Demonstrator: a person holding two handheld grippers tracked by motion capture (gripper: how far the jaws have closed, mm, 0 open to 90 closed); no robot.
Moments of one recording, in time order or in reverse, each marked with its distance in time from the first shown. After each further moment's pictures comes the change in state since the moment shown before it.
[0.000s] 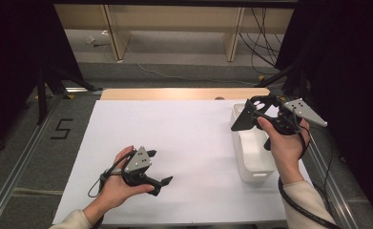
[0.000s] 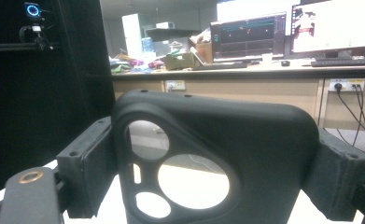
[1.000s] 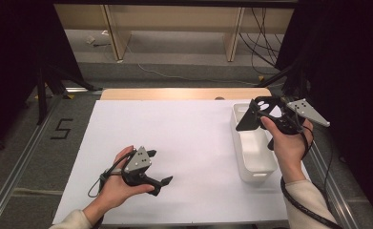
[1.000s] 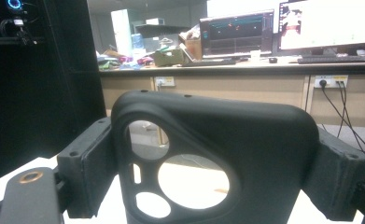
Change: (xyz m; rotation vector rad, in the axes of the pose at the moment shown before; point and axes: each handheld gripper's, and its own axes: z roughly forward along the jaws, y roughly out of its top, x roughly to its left) left arm 0.000 0.000 0.000 -0.002 0.001 -0.002; right arm -0.012 -0.004 -0.001 0.010 -0.041 -0.007
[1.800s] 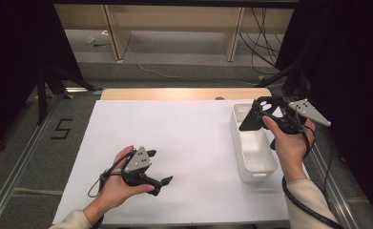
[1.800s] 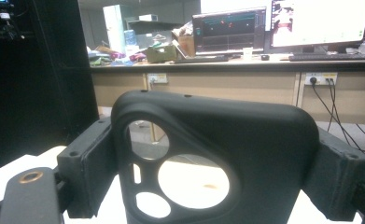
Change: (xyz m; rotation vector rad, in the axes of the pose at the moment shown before) left arm 0.000 0.000 0.000 -0.001 -0.001 0.002; right arm -0.008 -0.003 0.001 0.013 -0.031 -0.007
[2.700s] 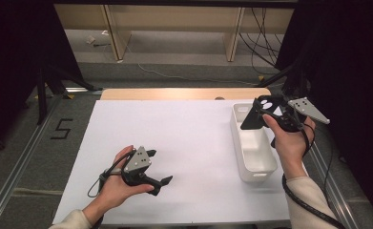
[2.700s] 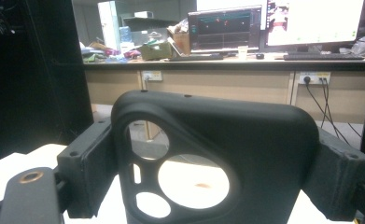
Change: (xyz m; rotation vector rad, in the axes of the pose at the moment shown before) left arm 0.000 0.000 -0.001 -0.004 0.001 0.000; right arm -0.006 -0.001 0.006 0.009 -0.019 -0.014
